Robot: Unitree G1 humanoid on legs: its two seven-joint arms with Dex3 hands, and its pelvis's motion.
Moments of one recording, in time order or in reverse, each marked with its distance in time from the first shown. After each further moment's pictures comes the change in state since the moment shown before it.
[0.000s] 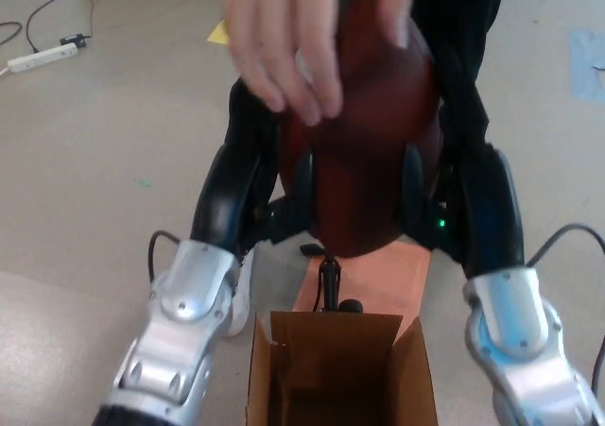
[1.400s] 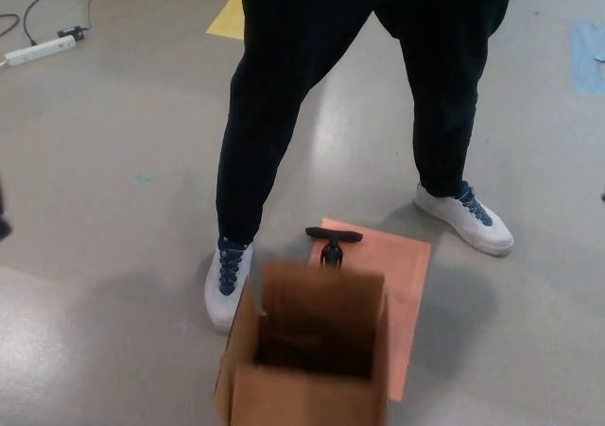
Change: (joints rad) left_arm -0.173 0.543 0.317 0.856 -0.016 -0.084 -0.137; right_arm -0.168 -0.335 -0.384 0.616 0.168 -0.031 0.238
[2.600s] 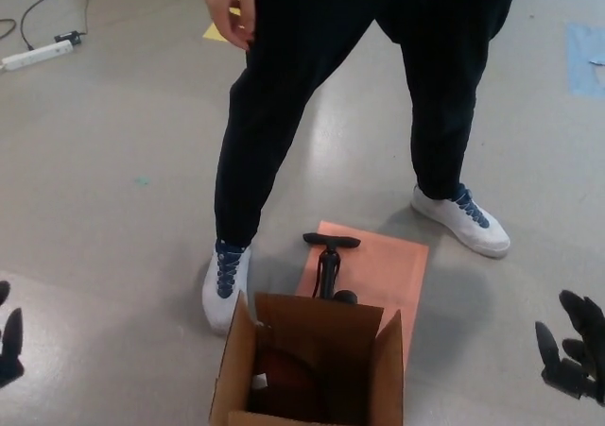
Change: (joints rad) left_arm 0.226 -0.035 -0.069 0.077 0.079 -0.103 -0.034; right_arm 0.045 0.050 0.246 0.521 -0.194 -0.054 -0.142
